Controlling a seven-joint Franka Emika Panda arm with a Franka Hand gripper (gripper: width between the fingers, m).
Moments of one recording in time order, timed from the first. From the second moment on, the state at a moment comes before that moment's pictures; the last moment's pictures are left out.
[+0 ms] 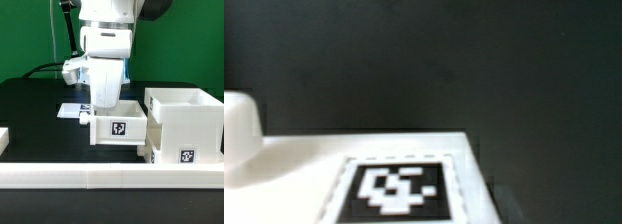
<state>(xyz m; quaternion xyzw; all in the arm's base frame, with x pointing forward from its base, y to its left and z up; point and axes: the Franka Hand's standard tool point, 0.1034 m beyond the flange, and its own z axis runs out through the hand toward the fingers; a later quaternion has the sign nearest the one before) 0.540 -0.030 0.058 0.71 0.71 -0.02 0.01</state>
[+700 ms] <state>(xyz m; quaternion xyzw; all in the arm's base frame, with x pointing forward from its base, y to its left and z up) 0.539 -0.022 0.052 0.71 0.70 -0.01 0.01</state>
